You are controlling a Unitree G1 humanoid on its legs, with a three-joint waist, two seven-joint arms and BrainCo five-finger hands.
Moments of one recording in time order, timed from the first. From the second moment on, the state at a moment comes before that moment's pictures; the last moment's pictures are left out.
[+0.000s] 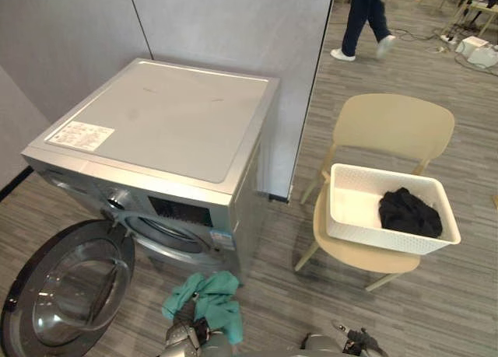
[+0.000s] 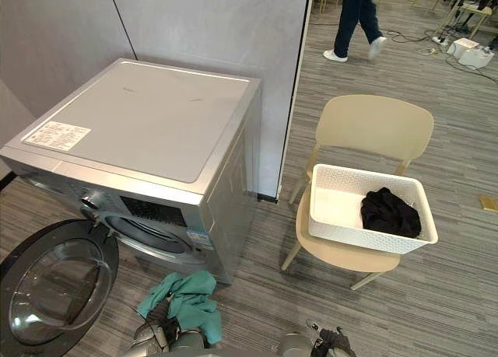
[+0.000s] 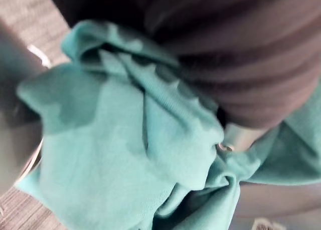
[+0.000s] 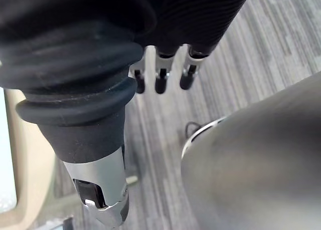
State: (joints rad) left arm 0.06 -0.06 0.28 0.85 -0.10 0.06 0.20; right arm 0.09 0.03 -0.46 0.91 0.07 0.09 -0.17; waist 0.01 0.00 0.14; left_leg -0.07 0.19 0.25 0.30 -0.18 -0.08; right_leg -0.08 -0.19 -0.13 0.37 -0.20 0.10
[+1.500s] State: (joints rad) left arm 0.09 0.04 0.13 0.99 -0.09 0.06 0.17; right arm 0.05 -0.05 -0.47 1.09 0.12 0.09 -0.13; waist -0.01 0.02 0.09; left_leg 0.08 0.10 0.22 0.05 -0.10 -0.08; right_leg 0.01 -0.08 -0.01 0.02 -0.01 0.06
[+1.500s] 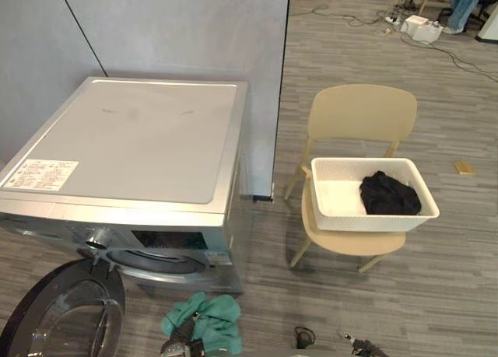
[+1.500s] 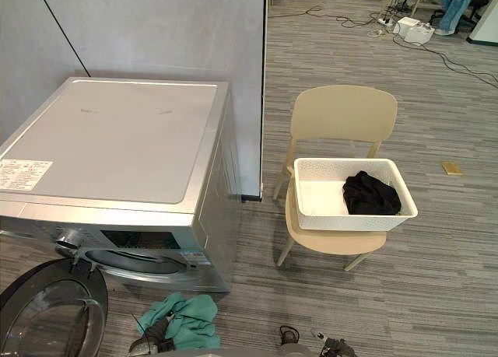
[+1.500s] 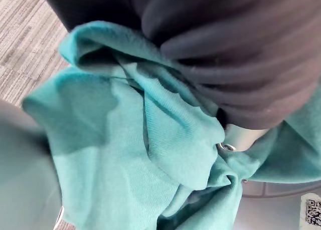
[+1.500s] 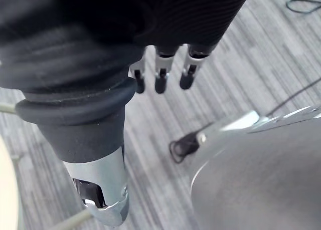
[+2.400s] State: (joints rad) left arm 0.11 0.06 0.28 0.99 -0.17 0.06 0.18; right arm 0.14 0.00 -0.62 1.07 0.19 0.12 -0.15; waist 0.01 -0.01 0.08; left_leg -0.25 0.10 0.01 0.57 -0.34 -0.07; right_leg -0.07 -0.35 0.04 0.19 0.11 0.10
